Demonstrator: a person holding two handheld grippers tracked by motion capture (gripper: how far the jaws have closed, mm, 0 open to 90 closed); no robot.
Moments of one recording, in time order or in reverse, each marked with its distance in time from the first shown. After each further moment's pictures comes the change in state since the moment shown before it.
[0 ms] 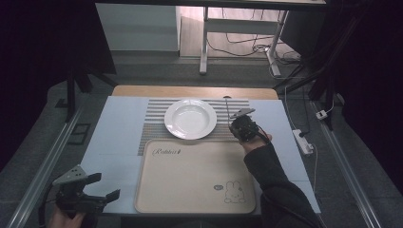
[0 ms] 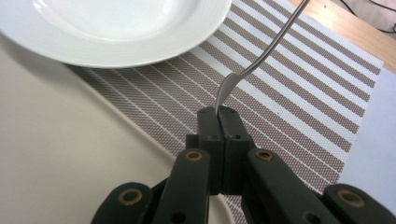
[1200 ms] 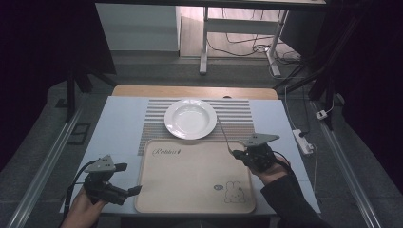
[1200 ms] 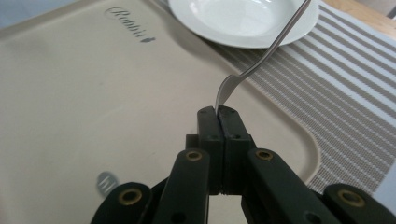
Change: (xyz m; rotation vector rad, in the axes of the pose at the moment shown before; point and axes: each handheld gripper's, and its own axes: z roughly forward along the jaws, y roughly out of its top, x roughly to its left) left arm -0.013 0.039 0.050 0.048 -0.145 0.203; right arm 0.045 -0.053 -0.100 -0.128 0.260 -0.055
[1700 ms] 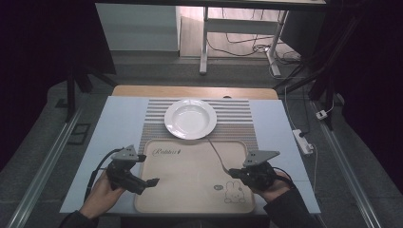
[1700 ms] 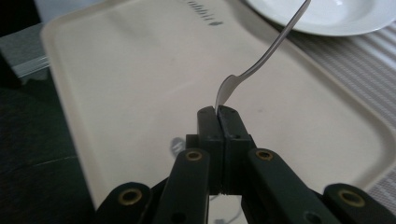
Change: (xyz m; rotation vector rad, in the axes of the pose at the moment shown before) left arm -0.001 0.040 0.043 0.071 -0.053 0.107; right arm 0.037 -0.017 -0.013 0.009 0.154 -0.062
